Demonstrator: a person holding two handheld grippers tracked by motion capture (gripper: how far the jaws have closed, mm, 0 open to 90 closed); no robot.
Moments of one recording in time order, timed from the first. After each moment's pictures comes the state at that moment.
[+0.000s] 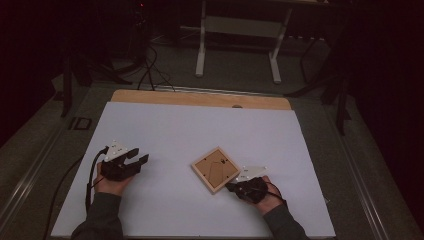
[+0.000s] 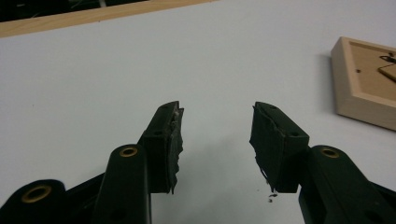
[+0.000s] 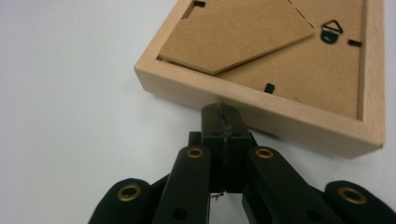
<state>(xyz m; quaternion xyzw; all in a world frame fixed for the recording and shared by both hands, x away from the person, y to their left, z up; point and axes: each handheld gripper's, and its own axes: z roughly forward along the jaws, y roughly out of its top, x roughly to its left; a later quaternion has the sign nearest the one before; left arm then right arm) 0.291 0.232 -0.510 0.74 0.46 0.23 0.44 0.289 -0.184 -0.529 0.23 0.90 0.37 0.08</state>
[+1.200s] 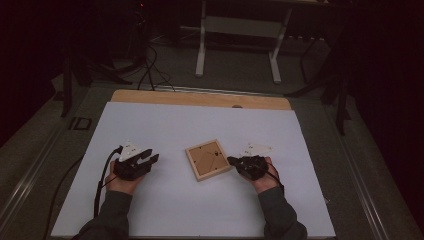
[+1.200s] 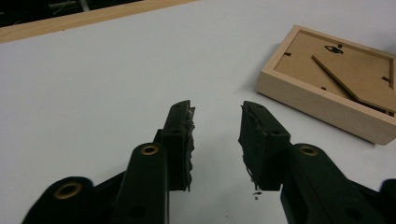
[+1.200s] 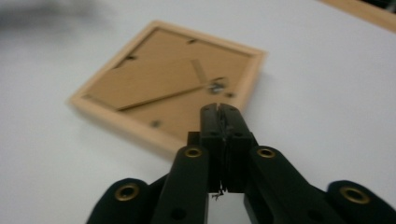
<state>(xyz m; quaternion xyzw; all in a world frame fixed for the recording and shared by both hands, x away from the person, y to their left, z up) 0.299 0.202 -0.514 0.76 0.43 0.22 0.44 0.339 -0.189 -0.503 0.30 0.84 0.42 0.15</state>
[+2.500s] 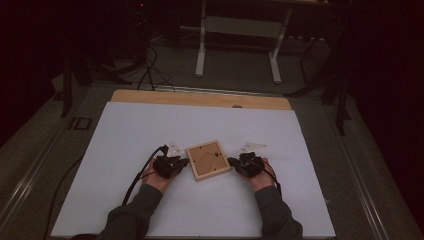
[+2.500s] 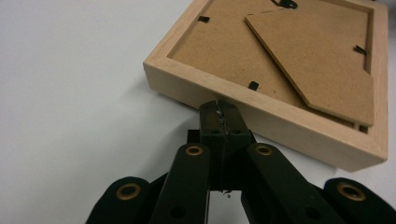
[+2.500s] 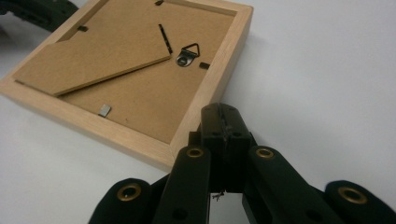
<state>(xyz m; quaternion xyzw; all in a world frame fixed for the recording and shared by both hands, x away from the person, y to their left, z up) 0.333 0.109 -0.537 0.83 0.38 0.15 0.37 0.354 -0.182 -0.530 0.35 0.85 0.38 0.13</state>
